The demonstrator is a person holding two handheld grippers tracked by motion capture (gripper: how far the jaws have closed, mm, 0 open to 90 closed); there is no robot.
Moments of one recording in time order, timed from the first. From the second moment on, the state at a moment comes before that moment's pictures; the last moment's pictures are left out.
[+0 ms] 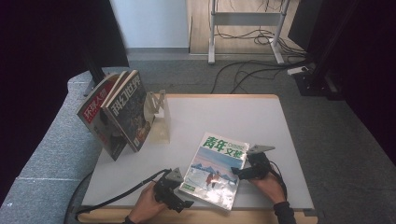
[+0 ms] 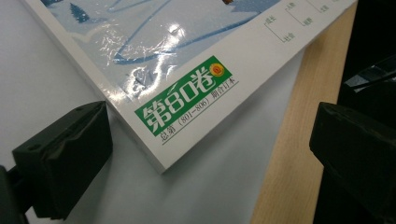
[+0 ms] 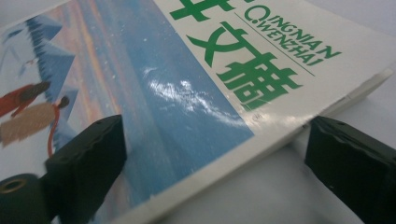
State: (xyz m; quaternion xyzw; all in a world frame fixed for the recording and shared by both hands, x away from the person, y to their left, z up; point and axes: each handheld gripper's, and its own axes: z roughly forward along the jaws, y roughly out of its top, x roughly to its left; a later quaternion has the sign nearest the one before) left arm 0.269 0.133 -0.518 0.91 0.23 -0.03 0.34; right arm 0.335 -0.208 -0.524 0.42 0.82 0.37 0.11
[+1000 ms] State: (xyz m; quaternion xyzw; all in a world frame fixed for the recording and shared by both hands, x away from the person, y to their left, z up) left arm 0.319 0.171 -0.505 0.90 0.27 0.03 0.33; right arm 0.360 -0.194 -0.522 0.42 0.82 0.36 0.12
